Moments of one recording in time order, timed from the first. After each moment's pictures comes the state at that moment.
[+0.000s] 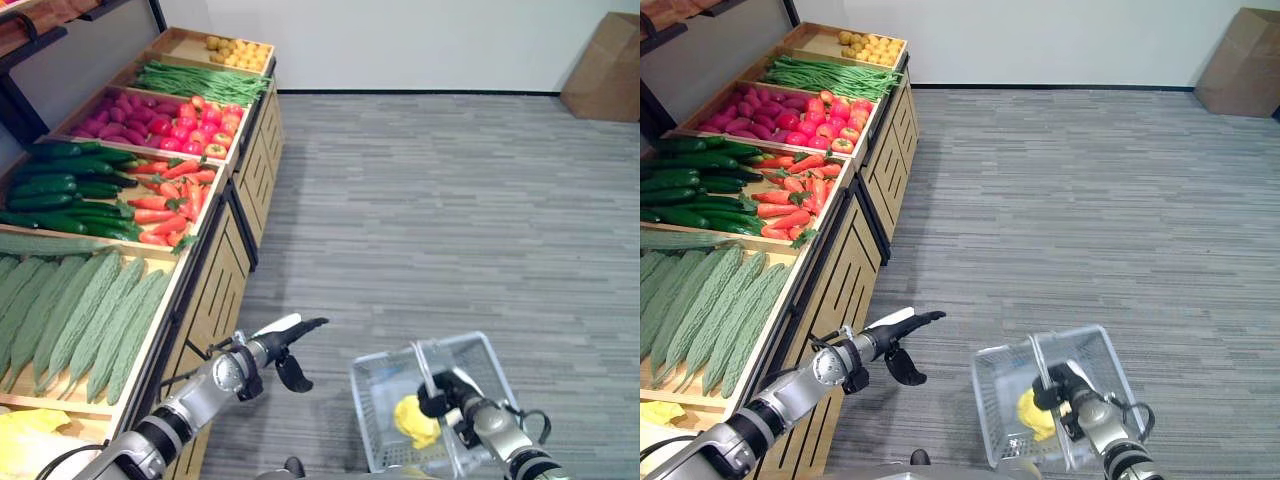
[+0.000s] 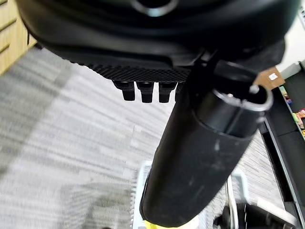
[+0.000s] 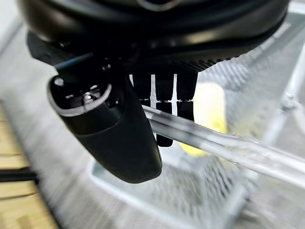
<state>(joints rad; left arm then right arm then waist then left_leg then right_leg) -0.22 0.50 -0.66 0.47 0.15 -0.06 -0.20 -0.10 -0.39 0.32 1.05 0.00 0.05 -0.01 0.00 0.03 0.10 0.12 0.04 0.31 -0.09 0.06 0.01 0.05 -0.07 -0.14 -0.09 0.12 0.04</state>
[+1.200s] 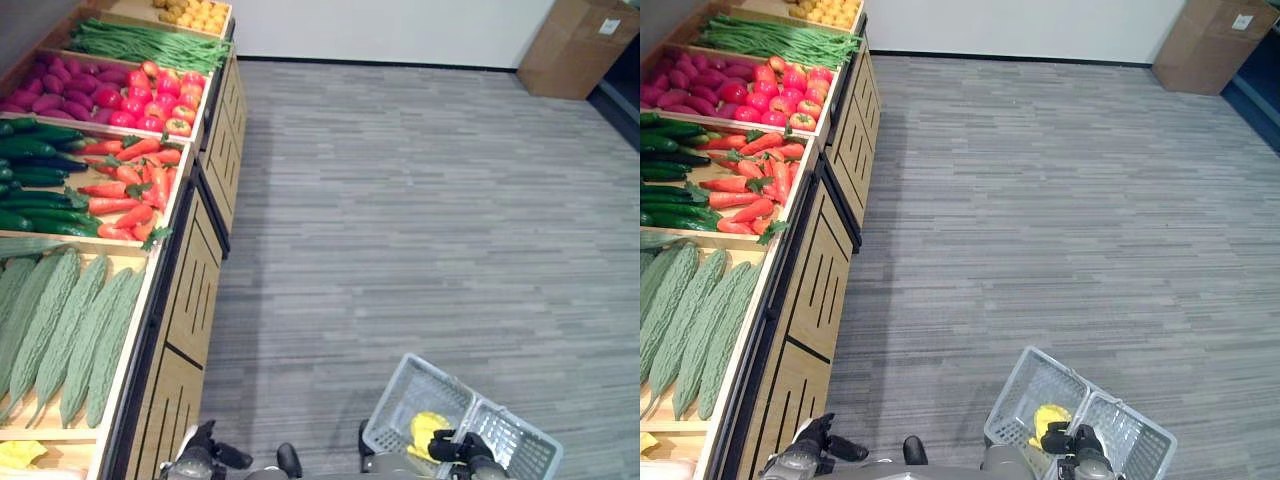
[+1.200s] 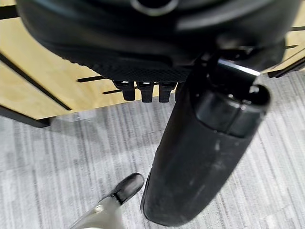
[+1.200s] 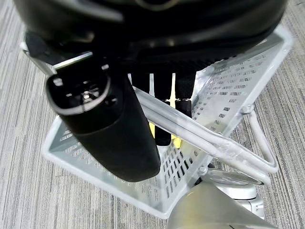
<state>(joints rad) -0.08 0.25 -0.14 1.23 0.00 -0.03 0.18 -0.01 -0.23 0.08 1.22 0.22 -0.07 -0.15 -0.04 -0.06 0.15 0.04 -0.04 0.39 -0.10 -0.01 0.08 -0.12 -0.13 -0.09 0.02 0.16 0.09</state>
